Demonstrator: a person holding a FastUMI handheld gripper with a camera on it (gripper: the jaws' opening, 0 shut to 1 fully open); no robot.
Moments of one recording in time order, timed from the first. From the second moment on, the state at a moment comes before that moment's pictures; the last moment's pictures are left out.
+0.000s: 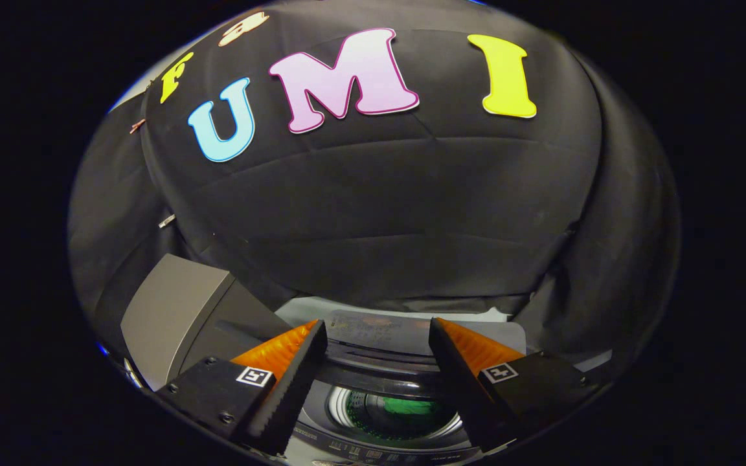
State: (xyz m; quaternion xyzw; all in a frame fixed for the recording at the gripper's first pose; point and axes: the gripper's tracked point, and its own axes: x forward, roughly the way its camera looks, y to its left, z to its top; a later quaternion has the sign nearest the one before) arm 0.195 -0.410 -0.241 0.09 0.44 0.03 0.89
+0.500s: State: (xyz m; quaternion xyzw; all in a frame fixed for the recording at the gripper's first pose) arm 0.163 -0.401 -0.250 0.11 0.47 0.03 0.88
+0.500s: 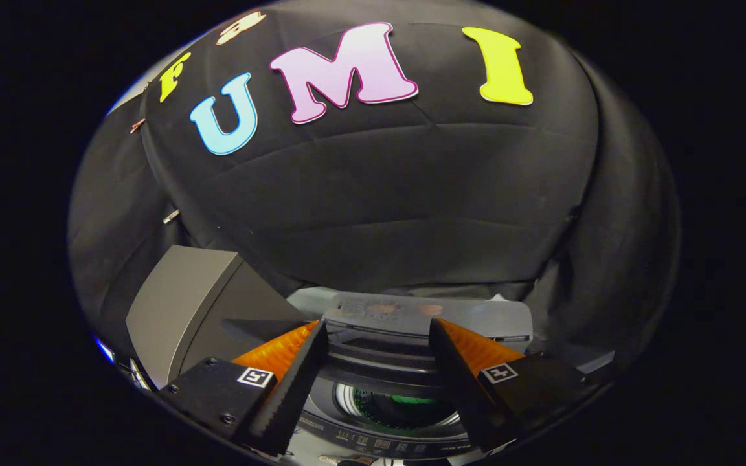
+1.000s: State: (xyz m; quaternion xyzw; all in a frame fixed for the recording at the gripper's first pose) arm 0.092 -0.366 -0.280 0.12 0.53 0.05 0.84
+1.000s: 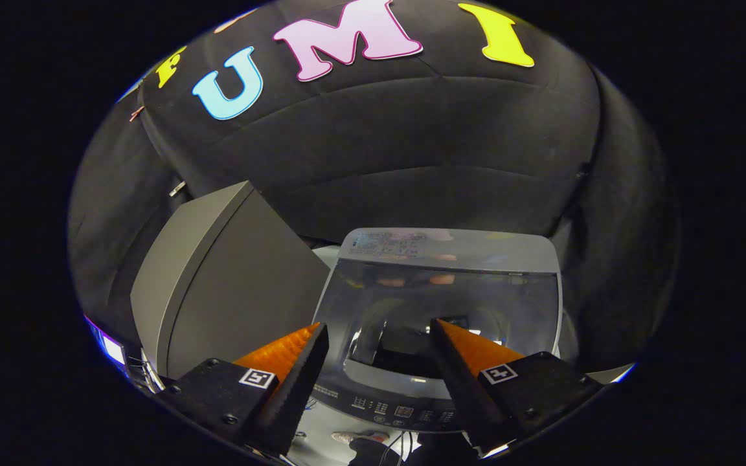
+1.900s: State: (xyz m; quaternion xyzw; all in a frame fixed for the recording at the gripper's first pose) arm 0.154 -0.296 -0.064 0.03 0.16 -0.01 0.99
